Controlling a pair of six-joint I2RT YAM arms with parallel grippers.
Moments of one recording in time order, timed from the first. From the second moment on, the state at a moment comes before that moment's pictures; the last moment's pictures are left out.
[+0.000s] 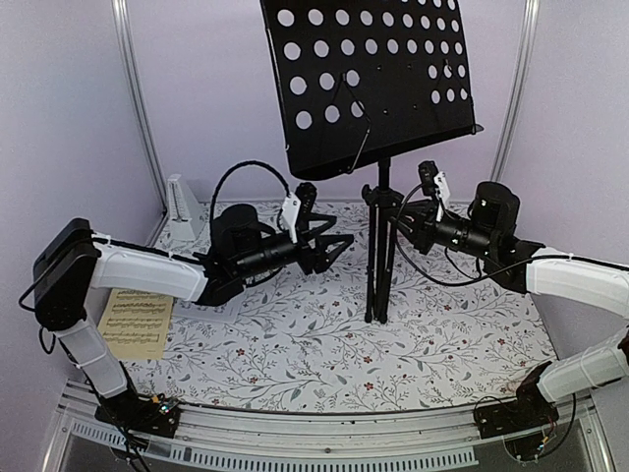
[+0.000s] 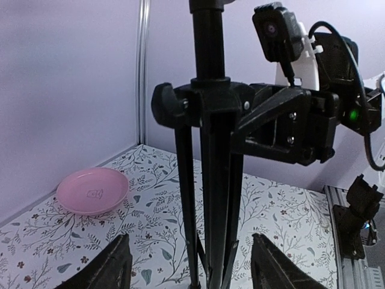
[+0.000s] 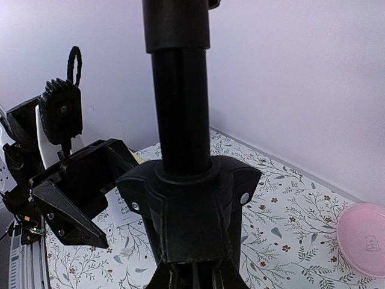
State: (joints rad) left arm -0.88 1.69 0.94 0.80 0.23 -0.09; right arm 0.59 1.26 0.80 0.41 -0.40 0.11
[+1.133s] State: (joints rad) left arm -0.92 1.81 1.10 0.64 0.20 0.02; right arm 0.65 1.27 0.85 0.32 -0.33 -0.04
